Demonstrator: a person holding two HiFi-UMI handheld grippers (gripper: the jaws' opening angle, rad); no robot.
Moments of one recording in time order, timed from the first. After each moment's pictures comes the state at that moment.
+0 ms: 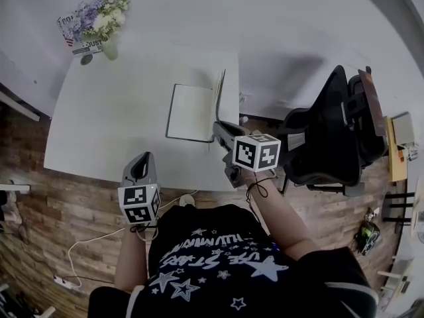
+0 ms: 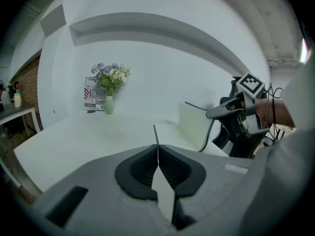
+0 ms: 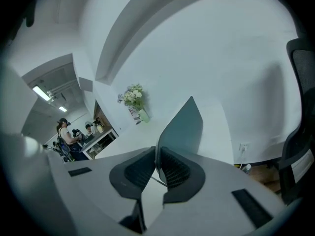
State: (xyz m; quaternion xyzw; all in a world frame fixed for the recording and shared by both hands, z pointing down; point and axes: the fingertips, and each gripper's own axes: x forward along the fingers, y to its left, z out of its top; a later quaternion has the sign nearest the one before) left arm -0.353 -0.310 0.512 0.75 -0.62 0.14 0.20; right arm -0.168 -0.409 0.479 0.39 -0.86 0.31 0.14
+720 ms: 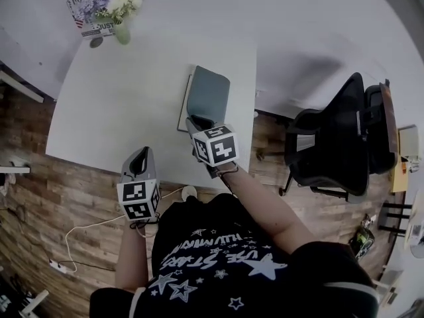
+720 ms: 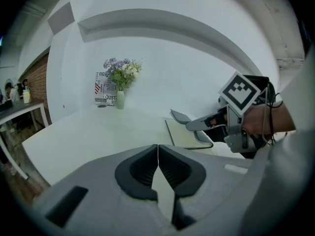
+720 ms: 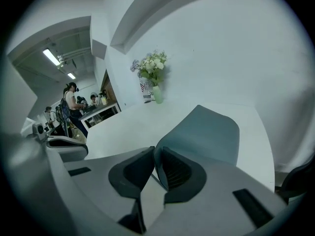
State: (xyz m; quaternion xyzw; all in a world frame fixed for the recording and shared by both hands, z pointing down) left arm -0.390 -0.303 0.531 0.72 -0.65 0.14 0.22; right arm -0.286 -0.412 0.543 0.34 -0.88 0.21 0.27
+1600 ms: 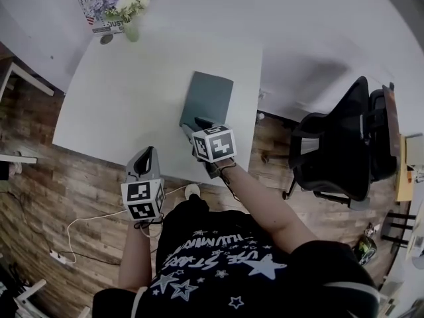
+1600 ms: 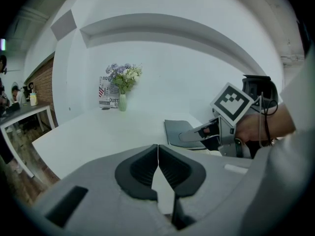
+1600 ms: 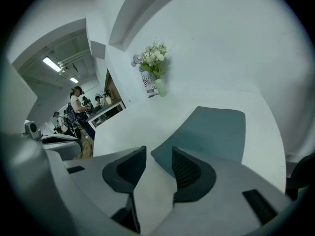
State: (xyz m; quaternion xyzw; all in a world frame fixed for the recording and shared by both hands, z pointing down) left arm -0.375 -0.286 0.515 0.70 -0.67 0.14 0.22; right arm -0.288 -0.395 0.565 0.31 -0.87 0.25 0.28
